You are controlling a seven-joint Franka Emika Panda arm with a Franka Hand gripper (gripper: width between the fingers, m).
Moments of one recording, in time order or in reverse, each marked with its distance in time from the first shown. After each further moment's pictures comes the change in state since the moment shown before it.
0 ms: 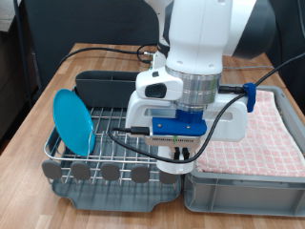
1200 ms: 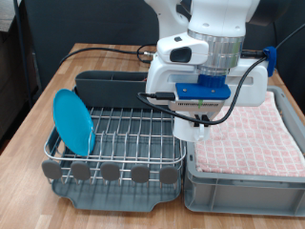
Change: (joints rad) arm 0.081 -0.141 -0.022 -0.087 -0.063 -0.090 0.027
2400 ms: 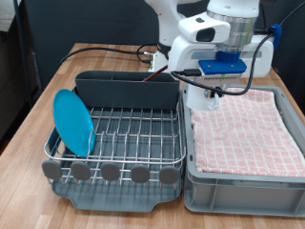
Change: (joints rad) arm 0.077 -0.253 0.023 -0.302 -0.114 -0.022 -0.024
